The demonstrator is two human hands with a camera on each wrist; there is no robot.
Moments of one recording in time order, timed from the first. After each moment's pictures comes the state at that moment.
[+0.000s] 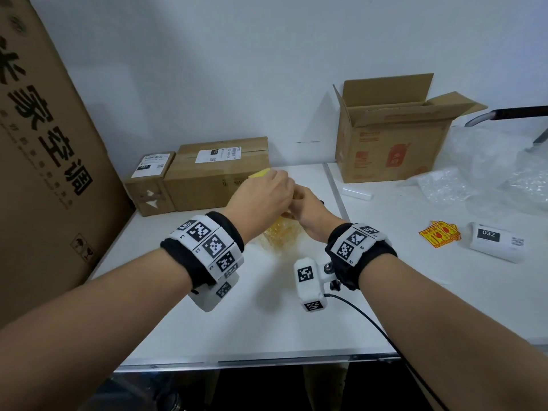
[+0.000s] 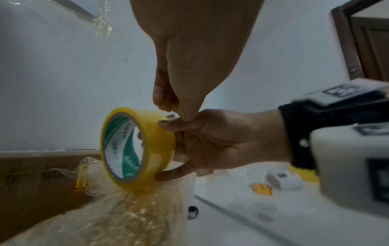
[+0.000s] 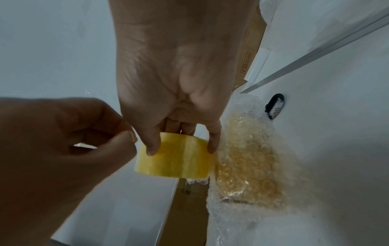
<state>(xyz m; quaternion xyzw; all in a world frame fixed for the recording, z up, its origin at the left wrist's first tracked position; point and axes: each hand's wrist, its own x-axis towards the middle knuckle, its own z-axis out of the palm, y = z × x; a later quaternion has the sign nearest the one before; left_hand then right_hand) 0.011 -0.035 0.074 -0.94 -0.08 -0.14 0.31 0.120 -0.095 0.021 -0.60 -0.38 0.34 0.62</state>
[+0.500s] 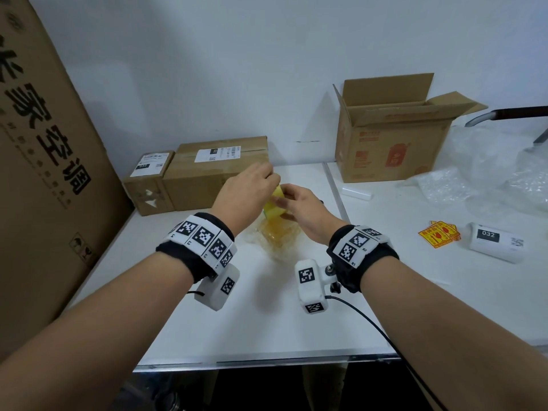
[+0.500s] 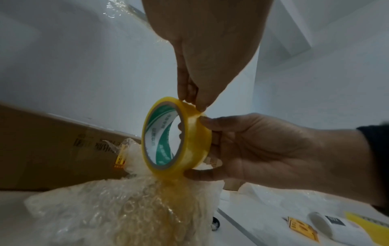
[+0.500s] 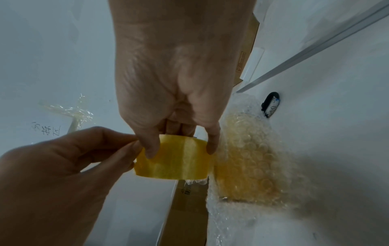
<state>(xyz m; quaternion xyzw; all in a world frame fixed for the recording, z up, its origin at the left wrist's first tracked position) 0.009 0.002 0.065 -0.96 -0.11 -0.19 0.18 0.124 -0.093 0.014 -0.59 -0.37 0.35 0.62</state>
